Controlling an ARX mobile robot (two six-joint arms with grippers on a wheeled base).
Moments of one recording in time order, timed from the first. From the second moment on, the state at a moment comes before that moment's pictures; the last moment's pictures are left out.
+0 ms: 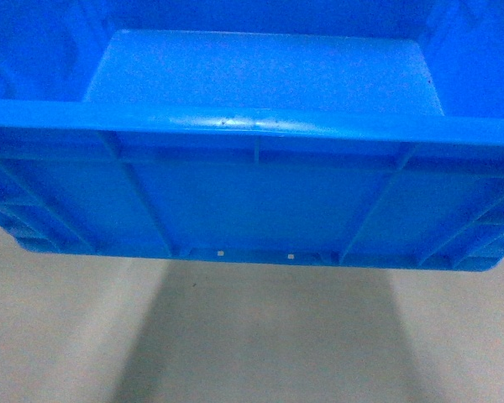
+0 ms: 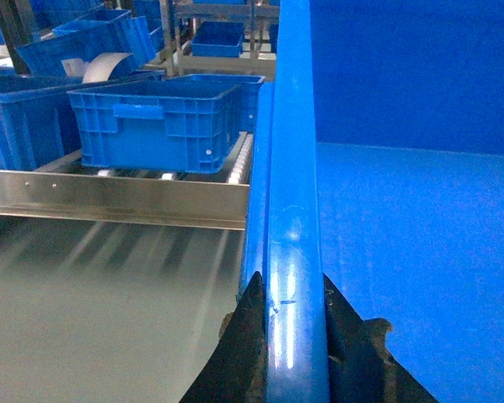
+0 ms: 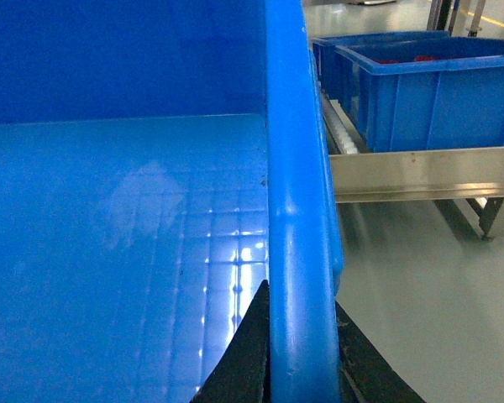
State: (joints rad) left arm -0.17 1.24 0.55 0.71 -0.17 -0.02; right arm 0.25 1.27 0.55 0.64 0.28 0.12
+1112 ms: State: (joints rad) left arm -0.17 1.24 0.55 0.70 -0.17 -0.02; right arm 0.25 1.27 0.55 0.64 0.28 0.12
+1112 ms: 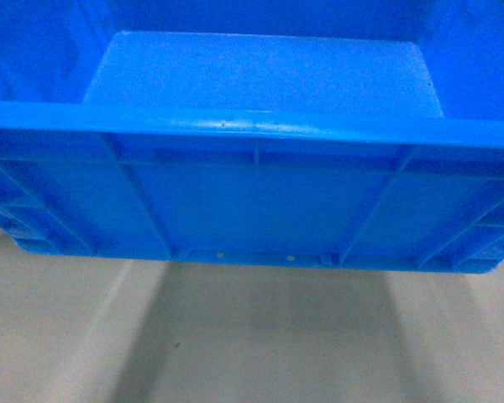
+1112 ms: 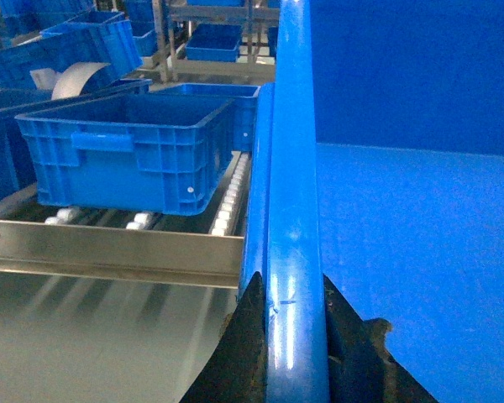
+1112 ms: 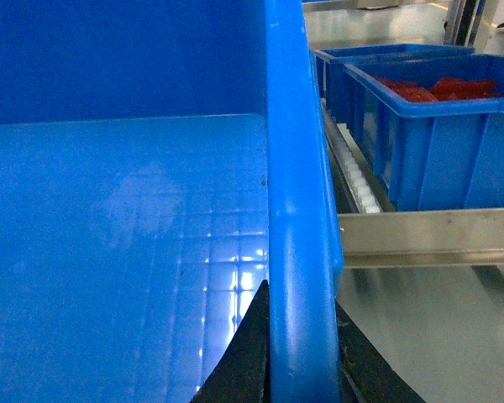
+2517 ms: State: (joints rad) left arm -0.17 1.24 0.55 0.71 -0.17 -0.02; right arm 0.25 1.27 0.55 0.64 0.28 0.12
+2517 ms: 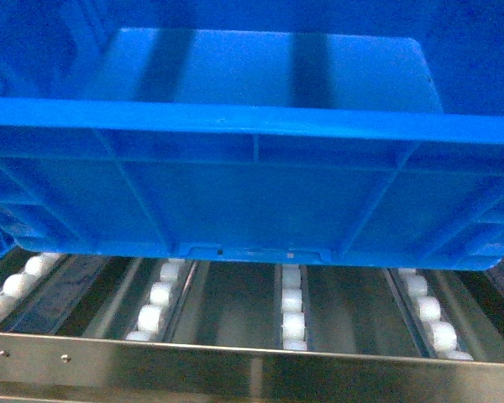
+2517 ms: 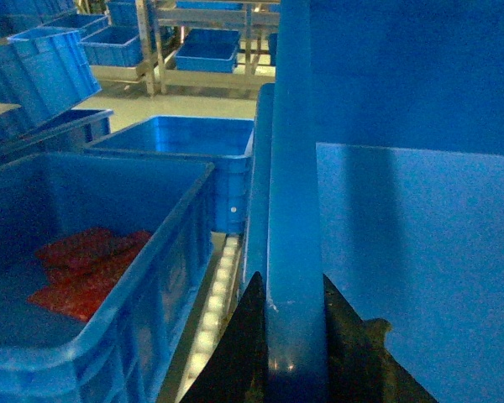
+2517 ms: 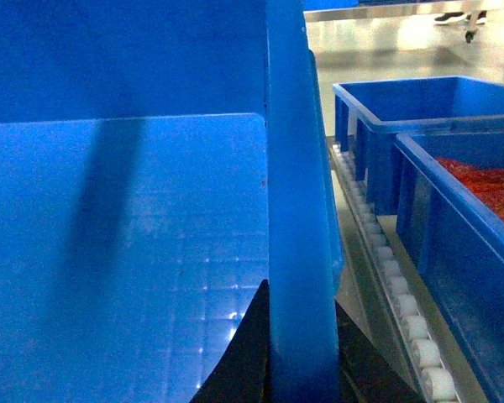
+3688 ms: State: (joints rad) left arm -0.17 1.24 0.55 0.71 -0.17 -0.02; right arm 0.25 1.27 0.55 0.64 0.28 0.12
